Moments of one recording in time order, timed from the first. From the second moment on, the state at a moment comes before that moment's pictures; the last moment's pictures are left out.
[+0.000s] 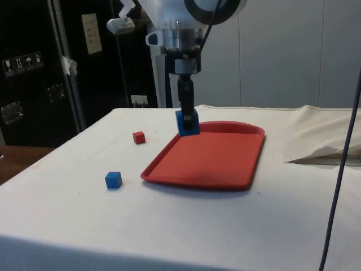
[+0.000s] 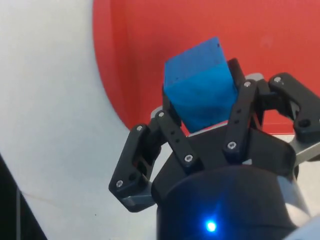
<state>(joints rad) 0.57 0.02 -0.52 -2.51 0.05 2.58 -0.37</state>
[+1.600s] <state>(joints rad) 0.55 0.28 -0.61 -2.54 0.51 2.76 -0.85</state>
